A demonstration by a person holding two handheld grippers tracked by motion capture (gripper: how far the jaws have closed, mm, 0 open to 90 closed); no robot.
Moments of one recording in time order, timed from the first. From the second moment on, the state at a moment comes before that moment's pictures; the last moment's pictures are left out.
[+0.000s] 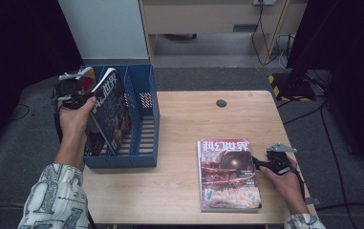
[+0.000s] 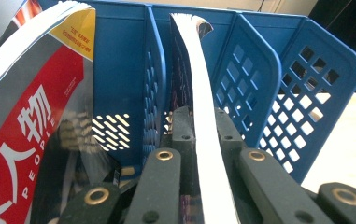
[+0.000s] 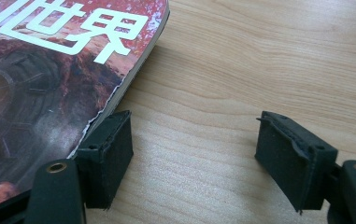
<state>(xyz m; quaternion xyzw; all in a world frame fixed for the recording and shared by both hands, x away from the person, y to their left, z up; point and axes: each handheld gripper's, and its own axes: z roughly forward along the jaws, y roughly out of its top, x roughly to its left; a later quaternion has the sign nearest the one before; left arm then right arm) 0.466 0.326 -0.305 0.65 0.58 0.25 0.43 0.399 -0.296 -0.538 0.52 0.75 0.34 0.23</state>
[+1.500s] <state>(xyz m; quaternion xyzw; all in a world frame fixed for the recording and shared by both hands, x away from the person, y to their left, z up) 0.473 0.325 -0.316 0.62 0.58 0.27 0.45 0.399 -0.296 -0.538 0.52 0.75 0.34 0.23</state>
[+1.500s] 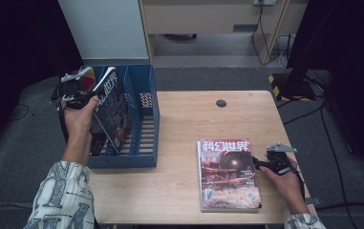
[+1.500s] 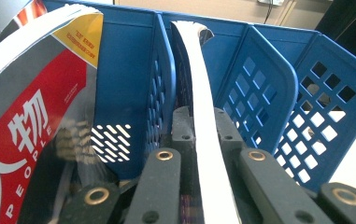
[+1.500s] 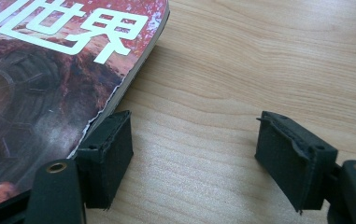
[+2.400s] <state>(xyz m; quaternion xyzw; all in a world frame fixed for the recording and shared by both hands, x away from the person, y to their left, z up) 0.469 0.332 -0.330 0.62 0.59 0.26 0.45 0.399 -0.296 -0.538 0.52 0.75 0.34 0.23</state>
